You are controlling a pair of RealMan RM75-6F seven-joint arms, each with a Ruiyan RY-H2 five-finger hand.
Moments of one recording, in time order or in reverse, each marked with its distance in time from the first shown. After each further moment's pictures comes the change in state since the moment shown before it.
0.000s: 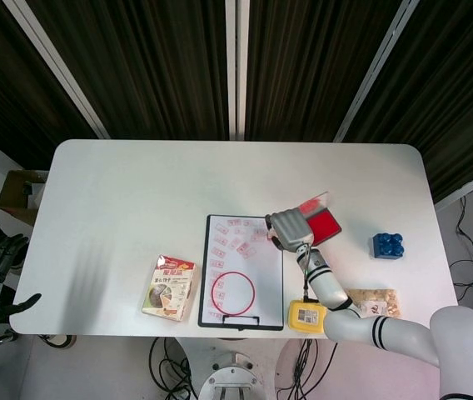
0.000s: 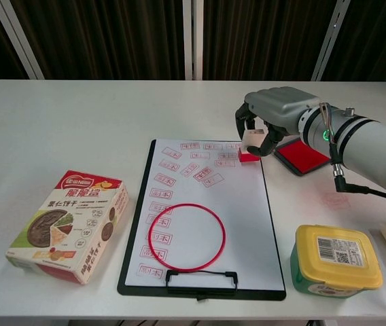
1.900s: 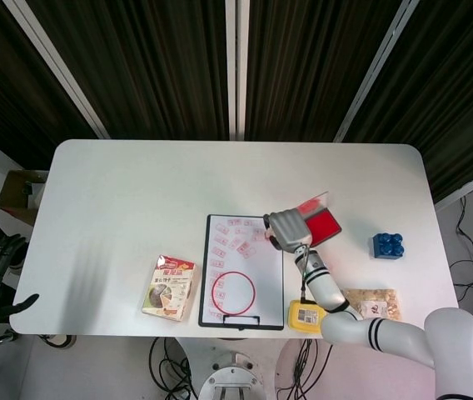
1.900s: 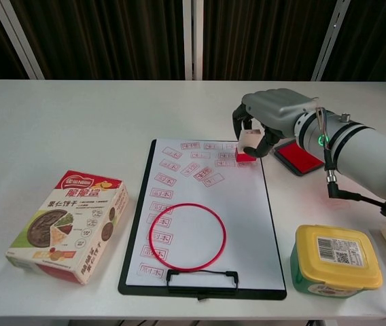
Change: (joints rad) left arm 0.004 0.011 0.001 -0.007 0.004 0.009 0.002; right arm -0.009 -0.021 0.003 0.011 -0.042 0.054 0.041
